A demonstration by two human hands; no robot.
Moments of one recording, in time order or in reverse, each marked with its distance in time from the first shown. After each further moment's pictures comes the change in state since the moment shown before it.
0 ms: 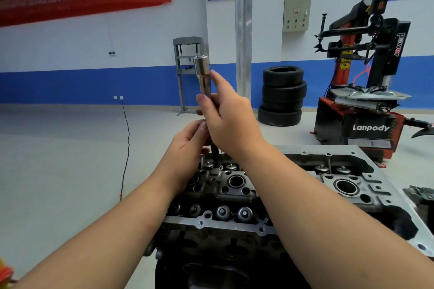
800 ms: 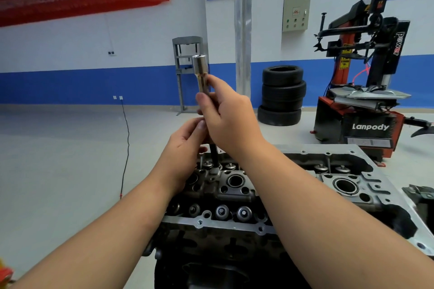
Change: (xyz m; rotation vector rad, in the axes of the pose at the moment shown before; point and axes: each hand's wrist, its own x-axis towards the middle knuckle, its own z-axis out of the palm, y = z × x) left_hand 0.000 0.000 0.000 0.006 0.027 0.002; right_hand 0.000 0.000 -0.002 -0.022 0.042 -0.035
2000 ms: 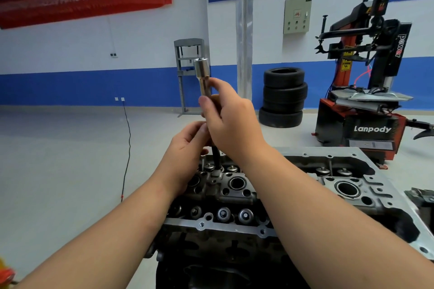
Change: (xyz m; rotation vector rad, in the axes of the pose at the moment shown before) left_hand -0.001 0.003 0.001 -0.016 0.003 -0.022; right_hand -0.001 0.001 0.001 -0.022 0.030 -0.031
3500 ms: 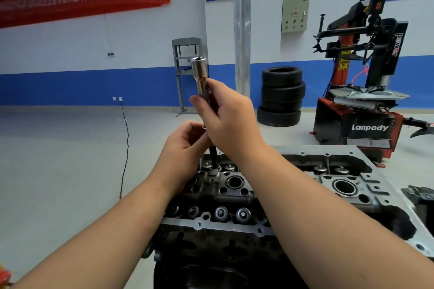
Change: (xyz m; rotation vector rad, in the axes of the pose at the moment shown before) left_hand 0.001 -0.003 -0.001 0.031 0.030 0.064; right_hand 0.001 0.004 0.000 0.005 0.069 -0.112
